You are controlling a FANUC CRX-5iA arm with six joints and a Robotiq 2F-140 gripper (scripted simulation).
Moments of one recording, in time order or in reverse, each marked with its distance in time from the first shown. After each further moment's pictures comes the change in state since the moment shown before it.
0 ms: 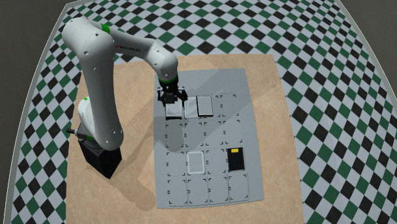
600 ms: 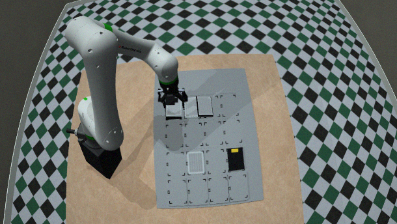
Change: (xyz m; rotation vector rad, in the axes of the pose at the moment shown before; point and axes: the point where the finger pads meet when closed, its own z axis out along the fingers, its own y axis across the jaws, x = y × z) arm 0.000 0.000 0.013 0.000 0.000 0.000
